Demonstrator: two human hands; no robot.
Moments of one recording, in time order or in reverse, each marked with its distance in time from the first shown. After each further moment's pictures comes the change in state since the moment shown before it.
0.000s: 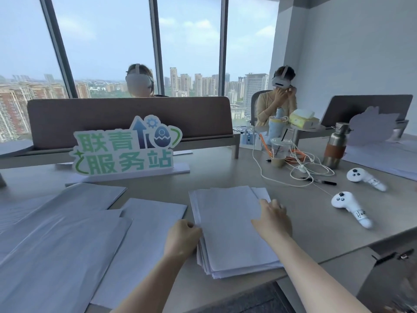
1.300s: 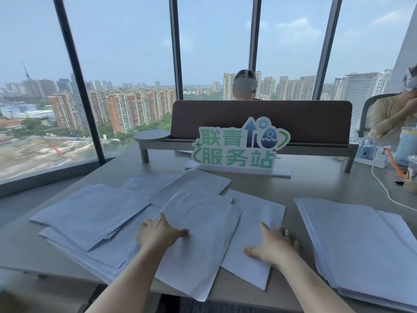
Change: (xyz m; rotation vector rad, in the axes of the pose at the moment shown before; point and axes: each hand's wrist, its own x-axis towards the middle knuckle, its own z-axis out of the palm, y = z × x) left_hand -0.062 -0.148 -0.269 0.597 0.384 -0.542; right_hand -0.117 -0.216 0.063 -0.038 -0.580 -0.328
